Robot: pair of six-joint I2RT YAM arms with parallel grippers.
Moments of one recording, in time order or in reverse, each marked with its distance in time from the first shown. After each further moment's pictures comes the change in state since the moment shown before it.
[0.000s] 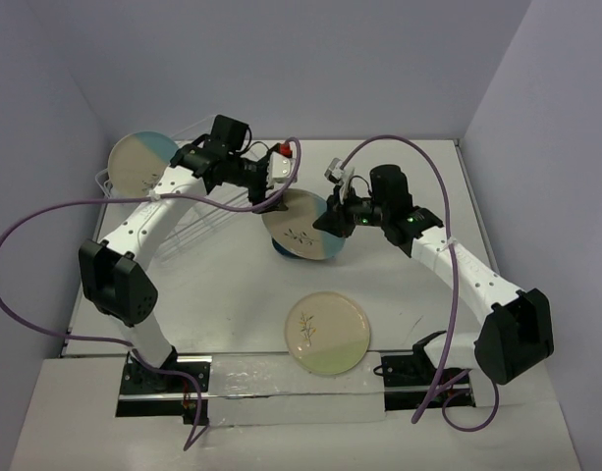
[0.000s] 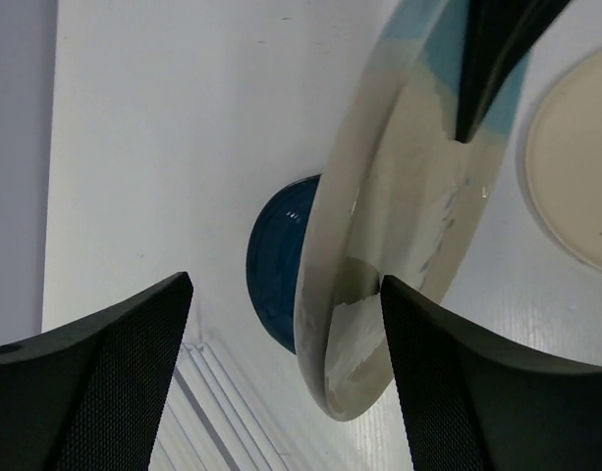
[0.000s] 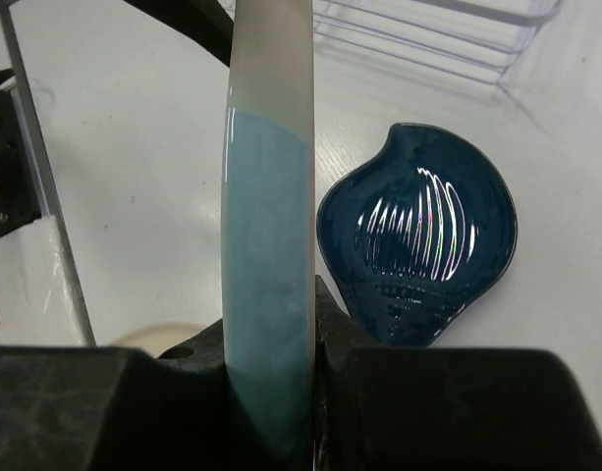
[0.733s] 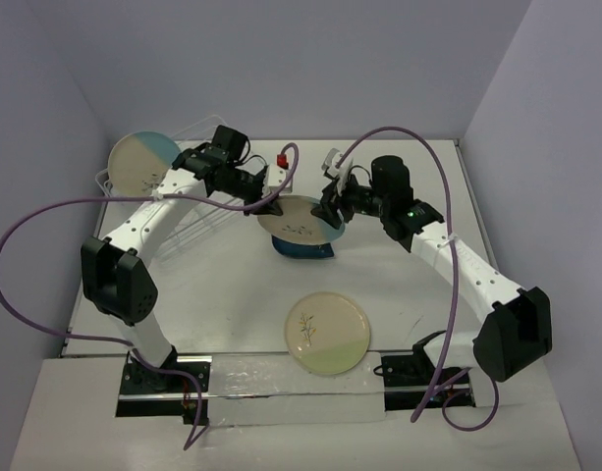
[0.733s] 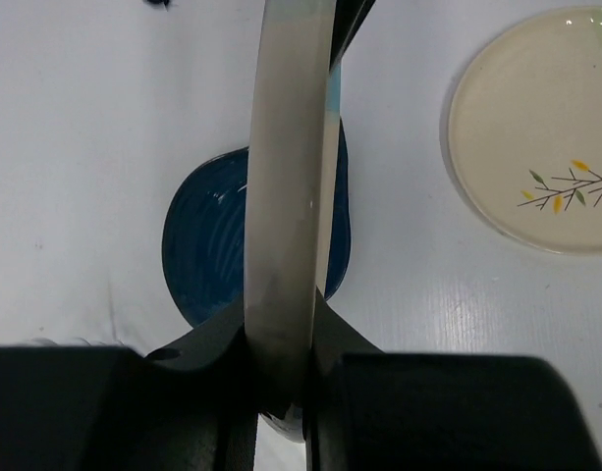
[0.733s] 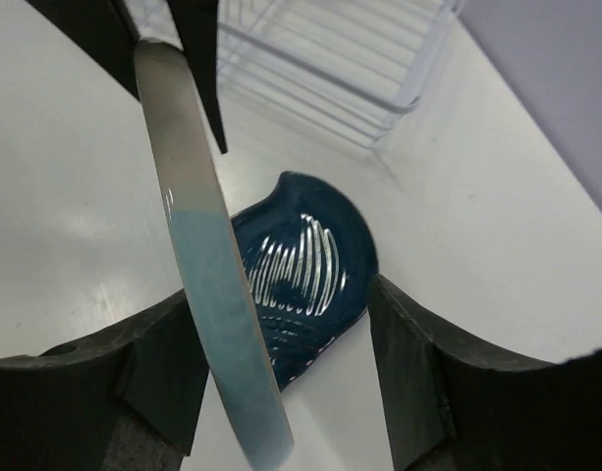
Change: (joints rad) left arm 0.021 0.000 -0.067 -0.092 0.060 0.022; right arm 0.003 0.018 0.062 0.052 0.125 -0.214
